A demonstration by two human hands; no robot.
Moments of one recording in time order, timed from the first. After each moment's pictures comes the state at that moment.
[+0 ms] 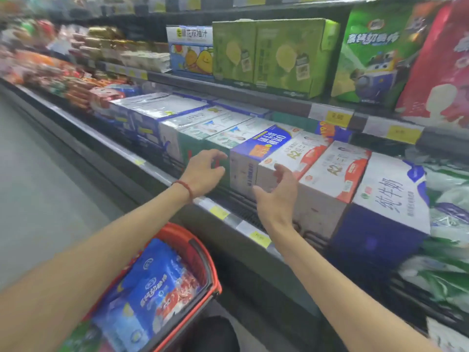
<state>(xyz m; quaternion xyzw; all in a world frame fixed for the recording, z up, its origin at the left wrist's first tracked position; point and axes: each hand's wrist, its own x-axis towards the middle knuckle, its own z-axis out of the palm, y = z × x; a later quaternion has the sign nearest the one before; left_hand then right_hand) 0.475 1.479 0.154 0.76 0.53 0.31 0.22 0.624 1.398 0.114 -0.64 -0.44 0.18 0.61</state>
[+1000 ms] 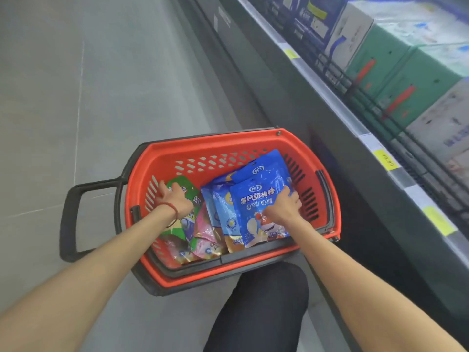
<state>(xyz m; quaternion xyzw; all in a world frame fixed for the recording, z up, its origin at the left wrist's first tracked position) 0.166 1.319 -0.124 0.34 0.88 0.05 0.33 0.408 1.410 -0.121 -0.70 -0.63 0.33 -0.04</state>
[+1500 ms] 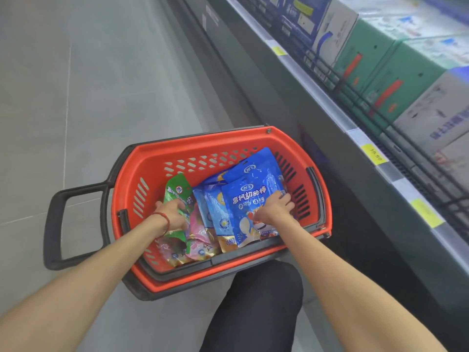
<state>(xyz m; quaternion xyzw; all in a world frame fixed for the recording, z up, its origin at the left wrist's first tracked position) 0.169 1.306 -0.136 0.37 0.83 0.03 0.41 0.404 1.418 -0.145 -0.72 -0.62 0.28 -0.14</state>
